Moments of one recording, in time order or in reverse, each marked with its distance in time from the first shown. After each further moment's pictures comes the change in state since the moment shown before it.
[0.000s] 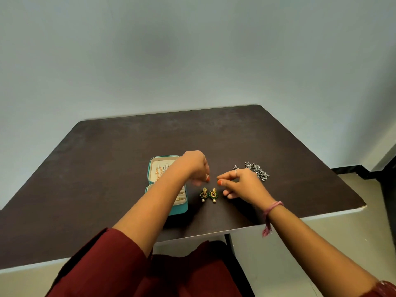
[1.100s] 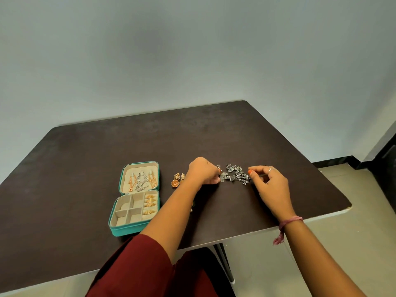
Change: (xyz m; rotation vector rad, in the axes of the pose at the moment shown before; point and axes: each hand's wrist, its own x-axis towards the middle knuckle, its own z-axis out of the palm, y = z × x) left_hand 0.070 0.055 0.062 -0.791 0.112 -0.140; right_hand 0.001 0.070 -0.082 -0.101 0.581 -0.144
